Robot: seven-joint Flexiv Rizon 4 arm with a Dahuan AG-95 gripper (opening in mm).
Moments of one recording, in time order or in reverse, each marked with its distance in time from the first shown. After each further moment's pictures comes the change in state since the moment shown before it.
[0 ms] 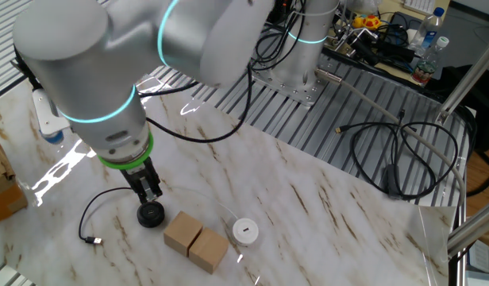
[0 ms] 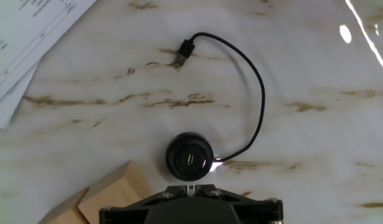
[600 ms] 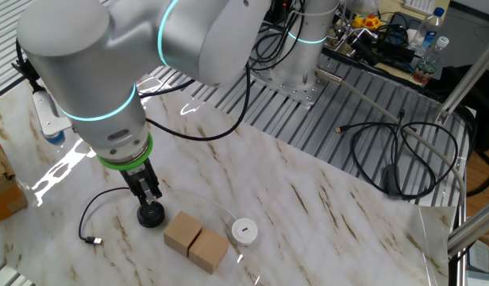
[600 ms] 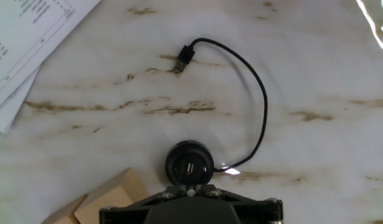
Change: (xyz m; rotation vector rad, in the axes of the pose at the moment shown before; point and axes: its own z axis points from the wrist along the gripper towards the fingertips) arm -0.009 0.006 0.008 -0.022 -0.027 -0.039
